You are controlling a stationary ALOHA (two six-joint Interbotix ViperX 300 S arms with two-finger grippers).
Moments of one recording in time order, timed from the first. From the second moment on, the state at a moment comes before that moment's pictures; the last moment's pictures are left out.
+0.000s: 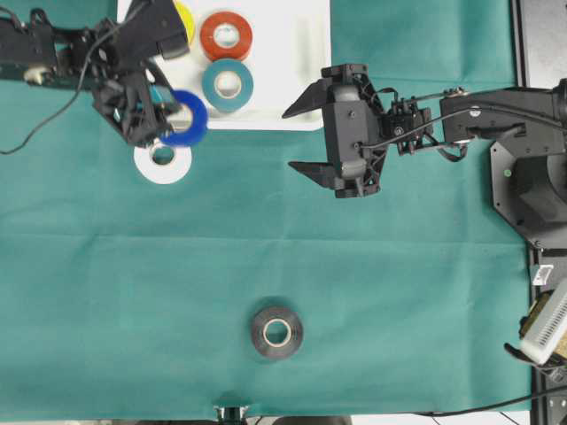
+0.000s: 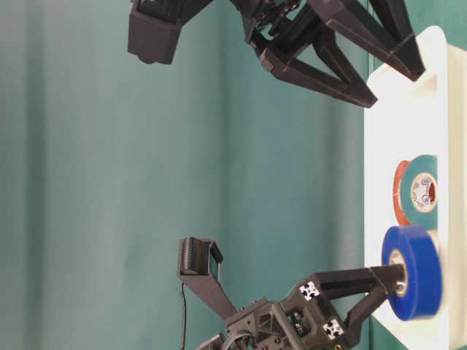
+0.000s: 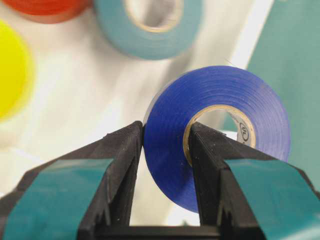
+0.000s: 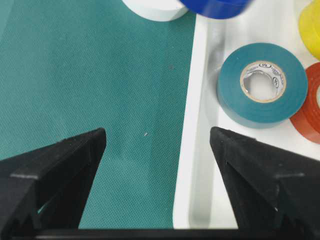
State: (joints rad) left arm 0.26 -0.05 0.68 -0.02 0.32 -0.19; right arm -0.08 -0.15 0.85 -0.42 -0.03 0.27
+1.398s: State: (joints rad) left arm 0.41 -0.05 0.75 -0.02 0.17 -0.13; right arm -0.08 -0.15 0.85 -0.42 -0.03 0.27
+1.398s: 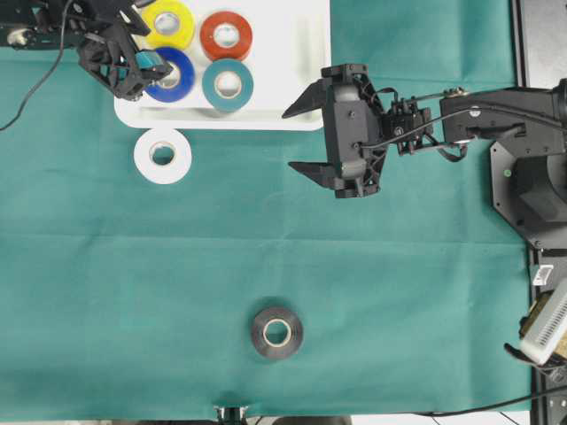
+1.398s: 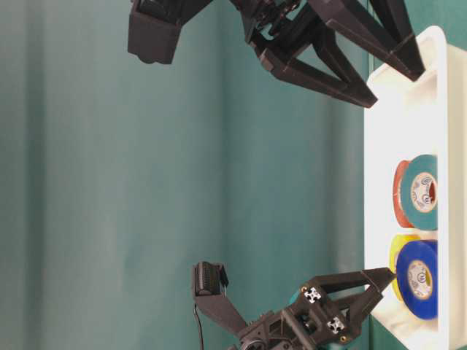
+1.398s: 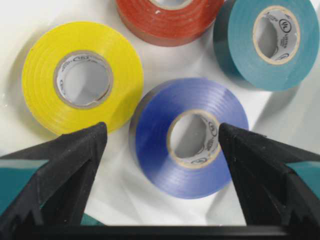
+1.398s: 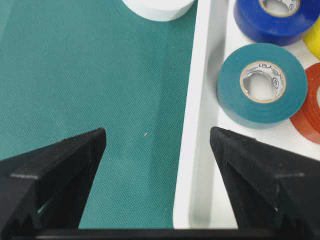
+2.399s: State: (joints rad) left arm 0.16 -0.10 0.76 -0.02 0.16 -0.04; right arm -0.07 -0.15 0.85 -0.42 -0.03 0.27
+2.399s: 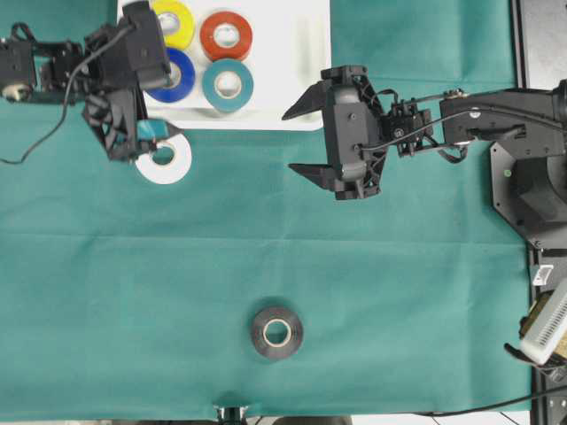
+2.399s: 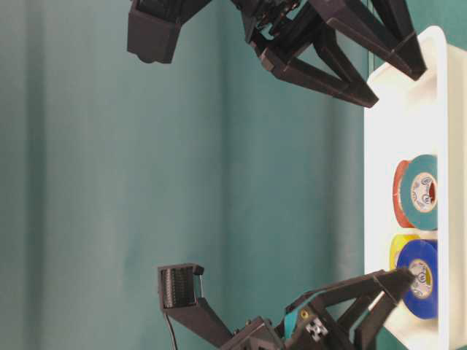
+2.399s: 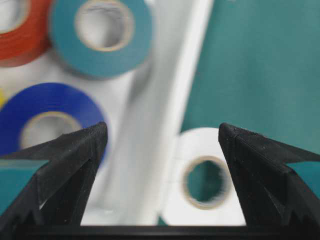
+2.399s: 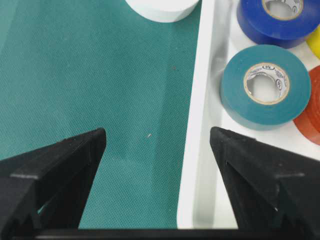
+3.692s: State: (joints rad) left arm -0.06 -0.10 0.77 -0.02 0.15 -0.04; right arm 0.15 -0.15 0.85 -0.39 -0.06 0.33
